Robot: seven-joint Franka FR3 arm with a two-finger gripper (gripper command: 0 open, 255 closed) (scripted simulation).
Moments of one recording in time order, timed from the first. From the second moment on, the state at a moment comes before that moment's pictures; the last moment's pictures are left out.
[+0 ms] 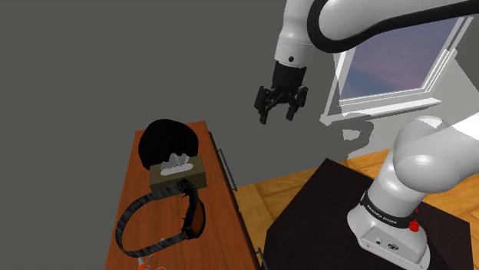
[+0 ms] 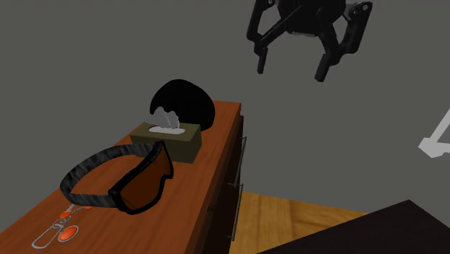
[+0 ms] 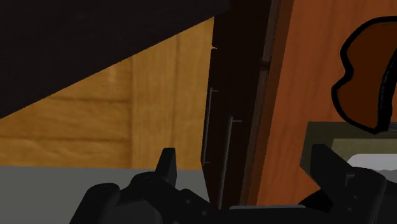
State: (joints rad) arm 0.05 -0.75 0.26 -2.58 0.25 1.94 0.57
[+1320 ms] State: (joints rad) arm -0.24 -0.02 0.86 -2.27 -0.16 2.54 1.57
